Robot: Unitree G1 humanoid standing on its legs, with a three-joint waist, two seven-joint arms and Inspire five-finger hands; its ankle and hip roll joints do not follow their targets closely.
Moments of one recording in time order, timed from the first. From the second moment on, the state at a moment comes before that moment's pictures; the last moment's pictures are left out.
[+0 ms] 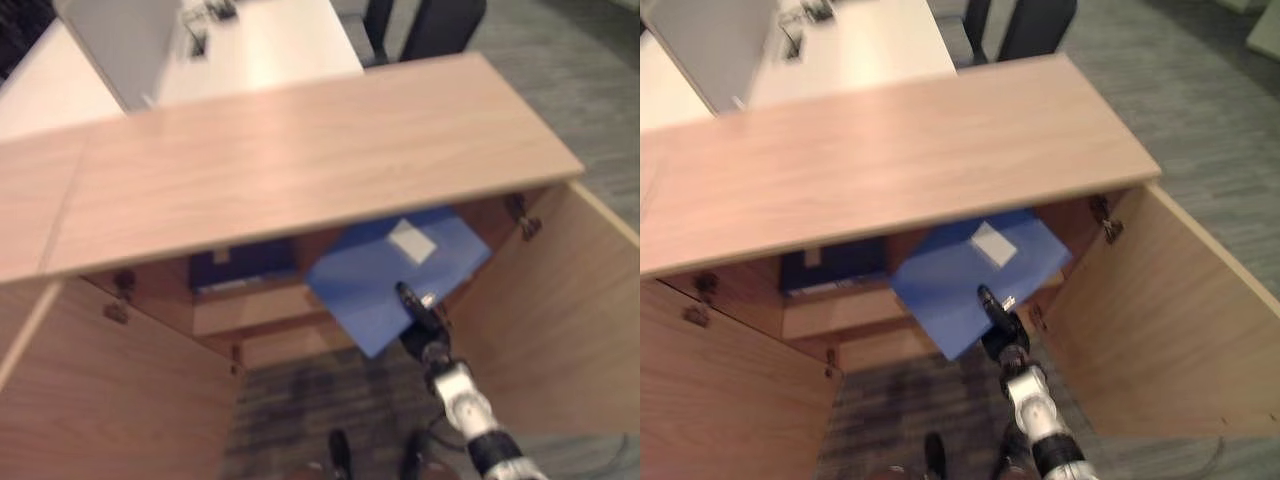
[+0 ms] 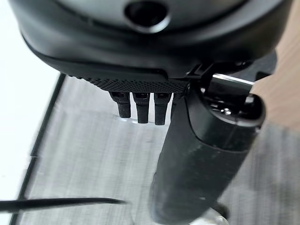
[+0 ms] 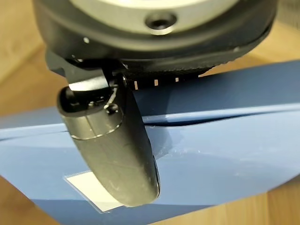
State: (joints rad) left arm 0.23 0.17 0.02 1.34 -0.35 0.05 -0.02; right arm -0.26 -0.17 0.10 0.58 1.28 -0.06 -0.04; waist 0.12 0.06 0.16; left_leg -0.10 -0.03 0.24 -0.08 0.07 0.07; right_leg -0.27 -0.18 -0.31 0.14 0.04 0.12
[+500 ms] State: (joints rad) left arm 0.25 0.15 -0.21 1.16 -0.40 0.02 -0.05; right arm -1.11 -0.39 -0.01 0.97 1.38 -0.16 -0.15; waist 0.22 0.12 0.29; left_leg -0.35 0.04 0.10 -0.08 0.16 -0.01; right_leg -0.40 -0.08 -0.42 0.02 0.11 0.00
